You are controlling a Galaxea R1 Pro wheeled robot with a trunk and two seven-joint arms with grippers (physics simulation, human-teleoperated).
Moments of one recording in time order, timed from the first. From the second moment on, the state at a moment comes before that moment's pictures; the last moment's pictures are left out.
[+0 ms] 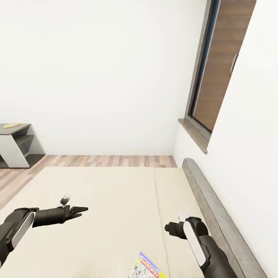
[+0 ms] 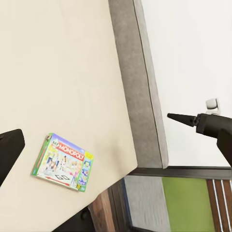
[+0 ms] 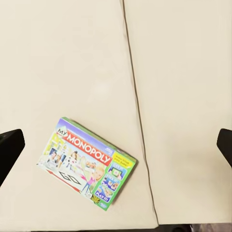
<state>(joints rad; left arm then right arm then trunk) -0.53 0.44 0.00 -0.86 0.37 0.91 -1.10 -0.37 0.07 0.06 -1.15 -0.38 0.94 -0.29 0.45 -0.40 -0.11</state>
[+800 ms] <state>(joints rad) -0.53 0.44 0.00 -0.86 0.37 0.91 -1.09 -0.37 0.07 0.06 -1.15 -0.38 0.94 -0.29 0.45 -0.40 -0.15</state>
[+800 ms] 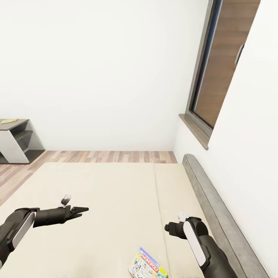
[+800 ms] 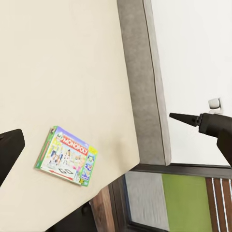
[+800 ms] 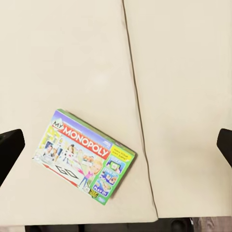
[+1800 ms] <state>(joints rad) -0.53 0.44 0.00 -0.86 0.37 0.91 -1.09 -0.38 0.07 0.05 -1.15 -0.38 0.94 -0.29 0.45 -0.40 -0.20</state>
